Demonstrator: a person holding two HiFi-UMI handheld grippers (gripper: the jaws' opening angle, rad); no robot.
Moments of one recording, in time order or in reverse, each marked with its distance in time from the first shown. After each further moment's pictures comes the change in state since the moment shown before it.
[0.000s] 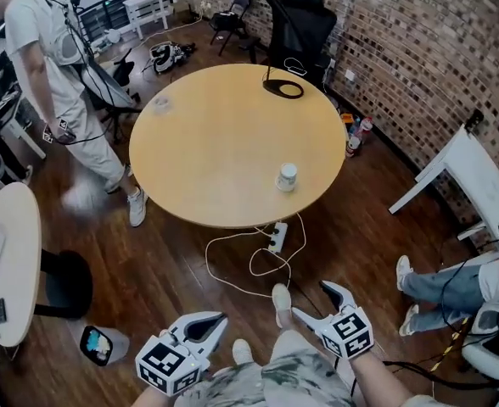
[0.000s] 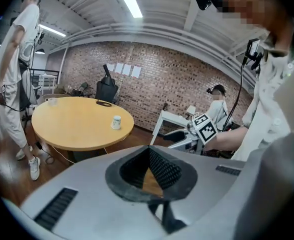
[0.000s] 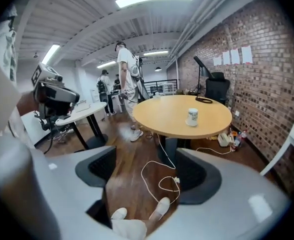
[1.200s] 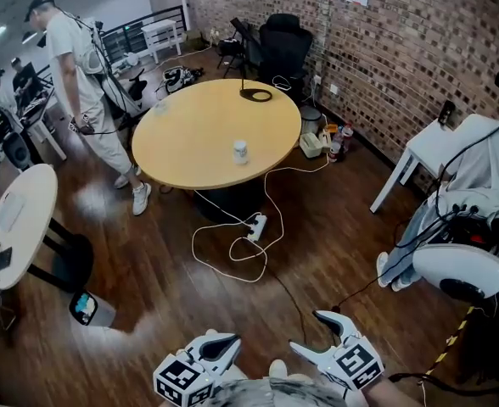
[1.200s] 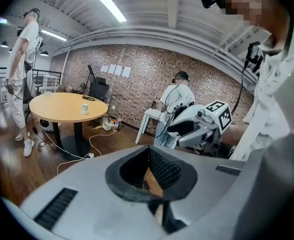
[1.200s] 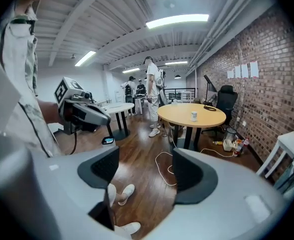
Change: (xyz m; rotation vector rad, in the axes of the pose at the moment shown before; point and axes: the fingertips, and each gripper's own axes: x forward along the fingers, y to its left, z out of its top) left arm -0.004 -0.376 -0.100 -0.025 -0.022 0.030; right arm -0.354 0.078 -0.145 -0.167 -0.052 0.165
